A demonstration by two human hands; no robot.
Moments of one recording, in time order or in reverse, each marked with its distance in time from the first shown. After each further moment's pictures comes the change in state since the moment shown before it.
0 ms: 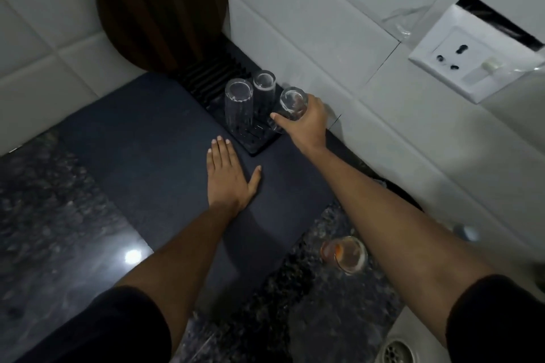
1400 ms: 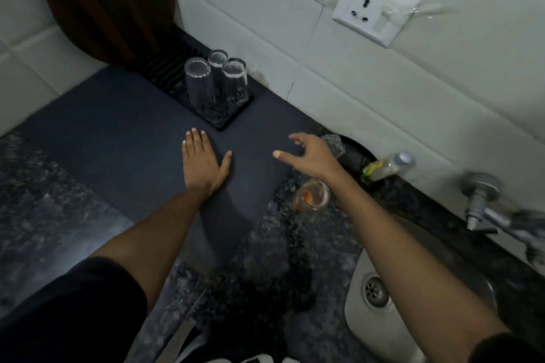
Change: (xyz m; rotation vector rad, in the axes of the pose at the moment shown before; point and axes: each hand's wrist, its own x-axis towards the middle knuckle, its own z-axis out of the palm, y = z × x) left_hand -0.038 -0.006 -0.004 -0.119 -0.067 0.110; right_hand -0.153 0.006 -0.143 -0.240 -0.458 0.258
